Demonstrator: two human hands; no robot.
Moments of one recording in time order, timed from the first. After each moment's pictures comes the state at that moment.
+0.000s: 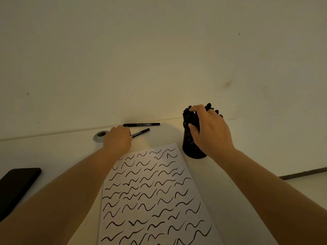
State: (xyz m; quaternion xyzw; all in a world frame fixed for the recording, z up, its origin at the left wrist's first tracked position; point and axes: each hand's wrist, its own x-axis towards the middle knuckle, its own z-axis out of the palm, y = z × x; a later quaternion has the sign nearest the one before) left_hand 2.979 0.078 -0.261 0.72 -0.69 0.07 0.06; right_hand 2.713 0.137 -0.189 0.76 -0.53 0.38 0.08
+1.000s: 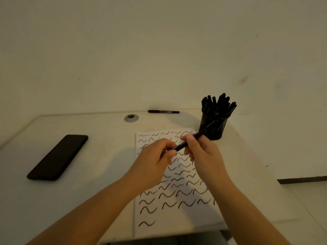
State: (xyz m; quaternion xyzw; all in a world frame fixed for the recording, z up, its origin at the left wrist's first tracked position) left_hand 2.920 0.299 -0.208 0.53 -0.72 -0.23 0.38; right_hand 2.776 0.283 -0.199 0.59 -0.46 0.52 -0.40
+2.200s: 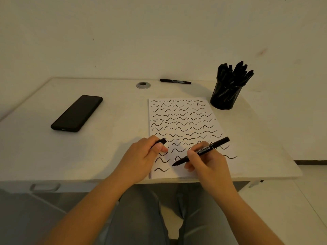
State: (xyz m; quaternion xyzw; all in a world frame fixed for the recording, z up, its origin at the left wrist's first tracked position) left_hand 2.962 0.381 -0.269 0.60 -0.68 -0.24 0.35; right_hand 2.777 0.375 -0.266 0.65 -0.47 0.44 -0.40
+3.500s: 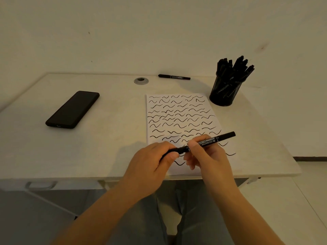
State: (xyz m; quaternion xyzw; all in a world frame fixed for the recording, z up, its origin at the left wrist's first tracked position) left_hand 2.928 0.406 -0.251 0.56 -0.74 -0.18 0.34; right_hand 2.782 0.381 -0.246 0.55 -0.43 0.50 -0.51
